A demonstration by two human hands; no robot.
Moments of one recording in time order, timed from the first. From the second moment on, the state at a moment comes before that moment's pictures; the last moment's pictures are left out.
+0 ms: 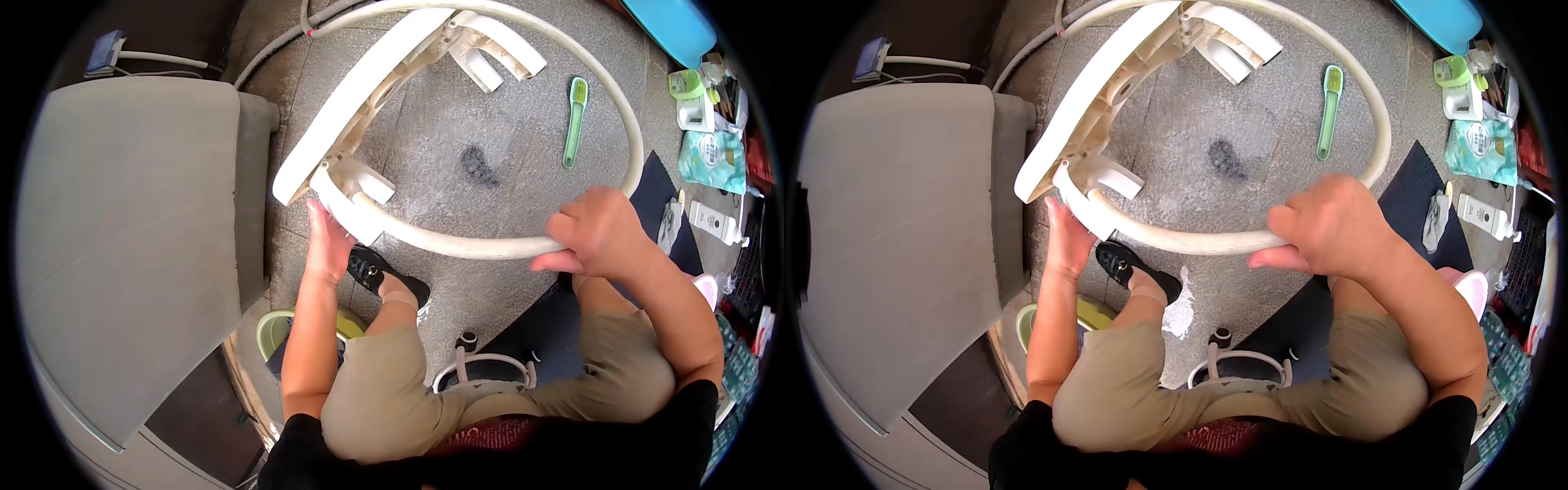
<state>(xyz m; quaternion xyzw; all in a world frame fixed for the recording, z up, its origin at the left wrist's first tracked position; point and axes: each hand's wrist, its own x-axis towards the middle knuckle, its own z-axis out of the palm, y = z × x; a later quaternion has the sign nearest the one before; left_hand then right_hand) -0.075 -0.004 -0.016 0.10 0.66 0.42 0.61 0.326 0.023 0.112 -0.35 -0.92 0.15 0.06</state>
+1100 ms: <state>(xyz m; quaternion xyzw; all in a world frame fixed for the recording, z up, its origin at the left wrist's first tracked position) -0.125 0.078 -0.020 -0.01 0.47 0.46 0.75 0.264 0.035 0.095 -0.33 -0.92 0.16 0.12</state>
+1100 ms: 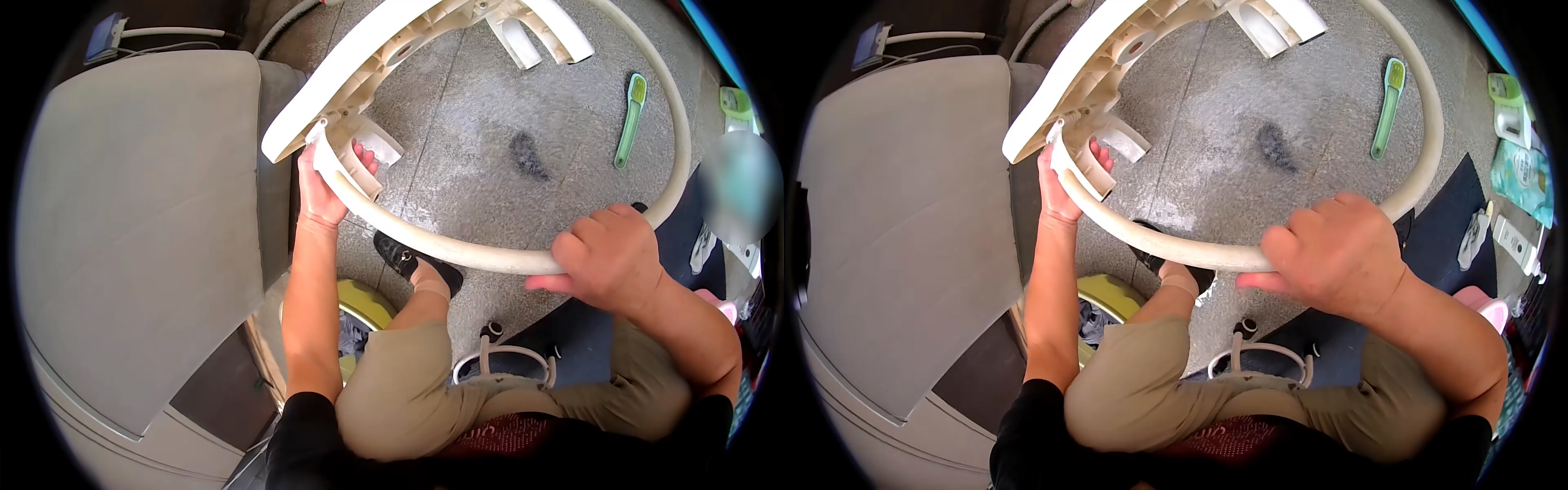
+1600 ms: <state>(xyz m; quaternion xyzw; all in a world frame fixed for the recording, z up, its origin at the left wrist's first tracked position) -0.145 0.088 -0.030 0.50 0.78 0.35 0.11 0.257 0.033 0.084 -0.32 -0.93 0.17 0.09</state>
